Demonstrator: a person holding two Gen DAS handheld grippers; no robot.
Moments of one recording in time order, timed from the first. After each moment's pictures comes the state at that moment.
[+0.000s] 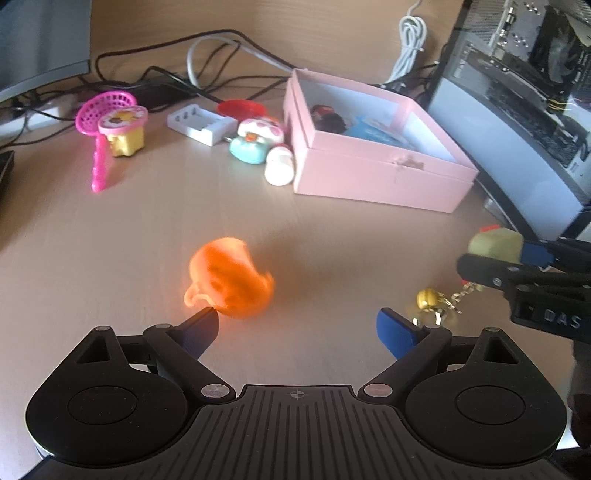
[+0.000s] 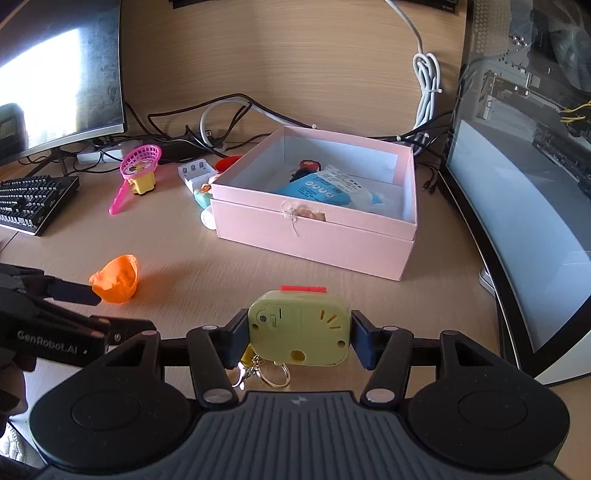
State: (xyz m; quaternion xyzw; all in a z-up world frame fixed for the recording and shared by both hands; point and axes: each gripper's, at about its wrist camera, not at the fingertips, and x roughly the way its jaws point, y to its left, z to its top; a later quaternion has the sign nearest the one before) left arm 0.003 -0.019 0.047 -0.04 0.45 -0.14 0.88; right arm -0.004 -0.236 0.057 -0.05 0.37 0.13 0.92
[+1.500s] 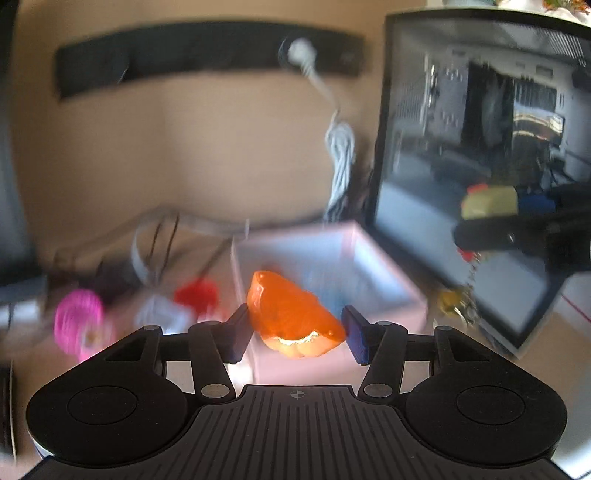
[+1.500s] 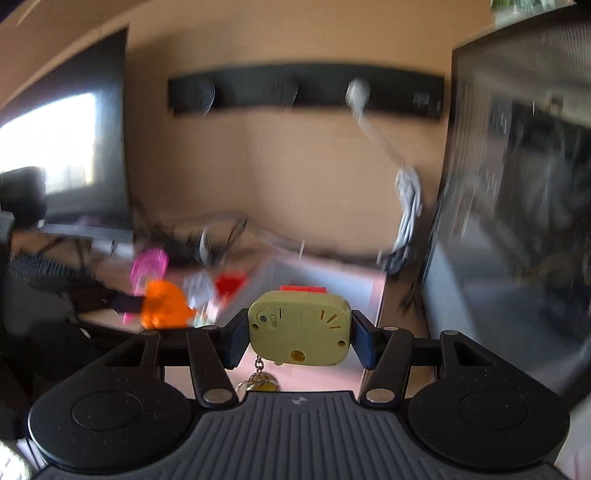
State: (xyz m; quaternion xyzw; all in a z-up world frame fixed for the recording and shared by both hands) left arm 0.059 -0.074 0.152 0.06 0.27 -0.19 0.94; right arm 0.024 -0.270 0.182 -0.03 0.26 0.15 0.95
